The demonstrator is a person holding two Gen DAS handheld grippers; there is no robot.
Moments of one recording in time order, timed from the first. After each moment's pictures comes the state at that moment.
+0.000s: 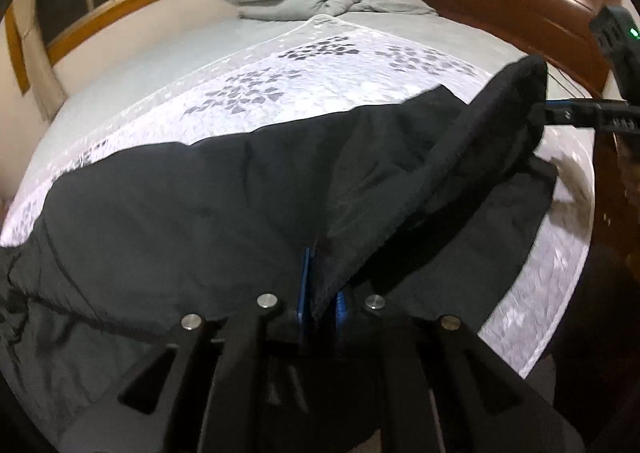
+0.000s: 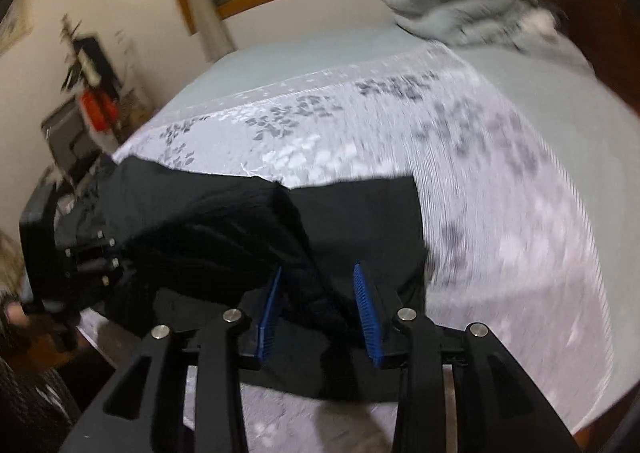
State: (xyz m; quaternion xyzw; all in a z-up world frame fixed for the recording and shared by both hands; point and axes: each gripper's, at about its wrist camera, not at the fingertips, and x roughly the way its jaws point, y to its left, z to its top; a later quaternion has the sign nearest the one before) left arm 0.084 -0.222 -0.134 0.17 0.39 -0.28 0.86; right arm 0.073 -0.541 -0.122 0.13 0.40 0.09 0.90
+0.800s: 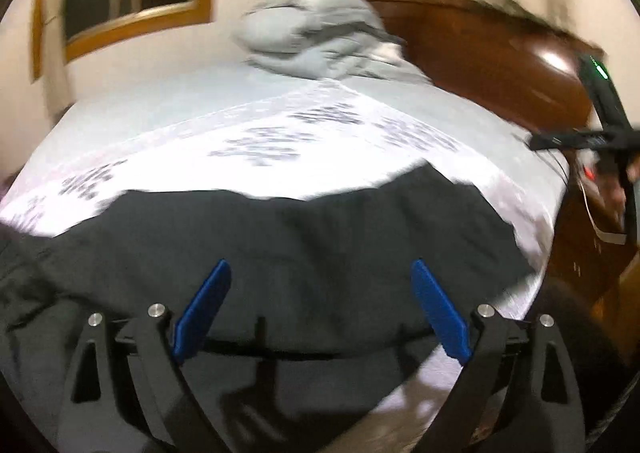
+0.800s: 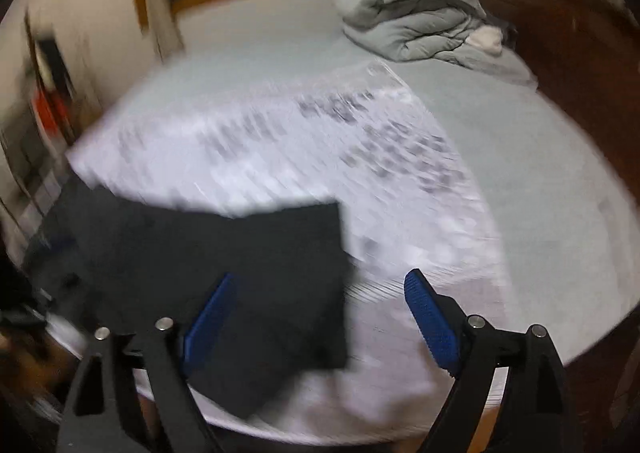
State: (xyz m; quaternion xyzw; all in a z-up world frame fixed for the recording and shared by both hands) left arm 0.083 -0.151 -0.079 0.06 0.33 -0.30 0.89; right arm 0.062 -0.547 -0.045 0.12 0.39 0.02 0.91
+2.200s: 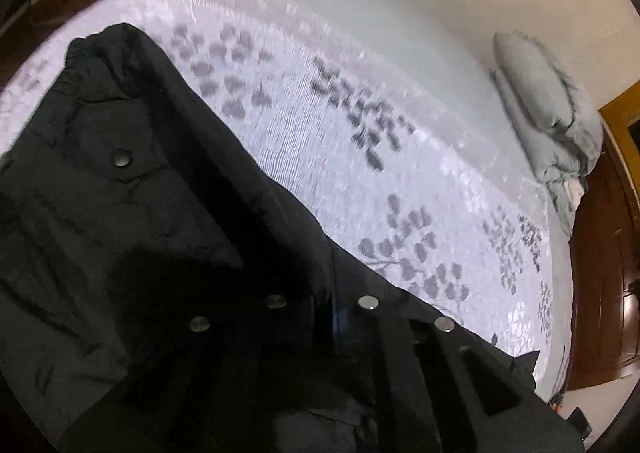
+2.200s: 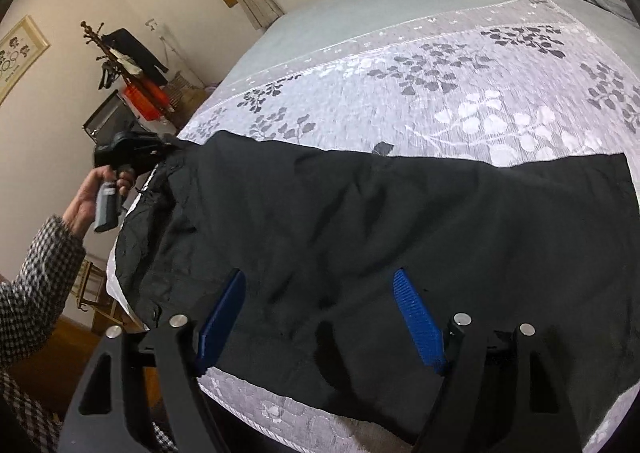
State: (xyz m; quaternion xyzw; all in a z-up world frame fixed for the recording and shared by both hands) left arm 0.320 0.145 -0.096 -0.23 0.50 -0.04 0.84; right arm 0.133 -0.382 -0.126 0.17 0.47 0.19 0.85
